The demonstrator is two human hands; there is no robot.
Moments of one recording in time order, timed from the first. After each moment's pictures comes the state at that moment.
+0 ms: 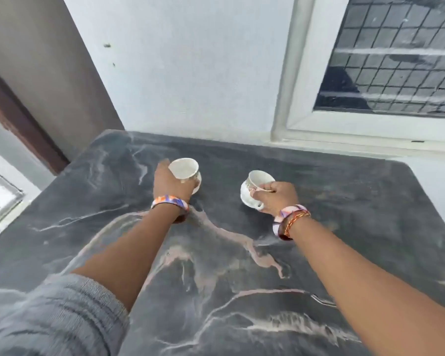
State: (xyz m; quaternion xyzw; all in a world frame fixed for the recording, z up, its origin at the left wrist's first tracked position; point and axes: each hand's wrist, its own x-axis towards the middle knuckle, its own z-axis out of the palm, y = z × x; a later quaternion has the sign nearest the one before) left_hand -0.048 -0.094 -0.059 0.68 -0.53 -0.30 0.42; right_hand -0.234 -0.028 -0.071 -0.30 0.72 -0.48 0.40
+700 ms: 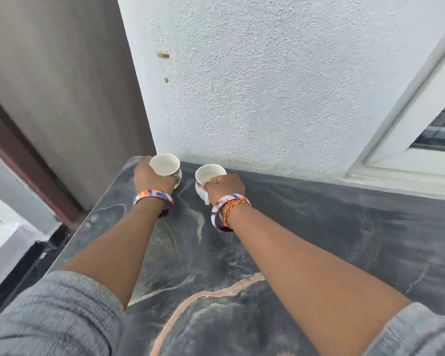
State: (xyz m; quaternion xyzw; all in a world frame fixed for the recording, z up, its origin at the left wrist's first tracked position) left_hand 0.115 -0.312 -0.073 0.70 -0.52 -0.26 0.42; right_hand -0.006 -0.255 -0.049 -0.37 0.76 -0.36 0.39
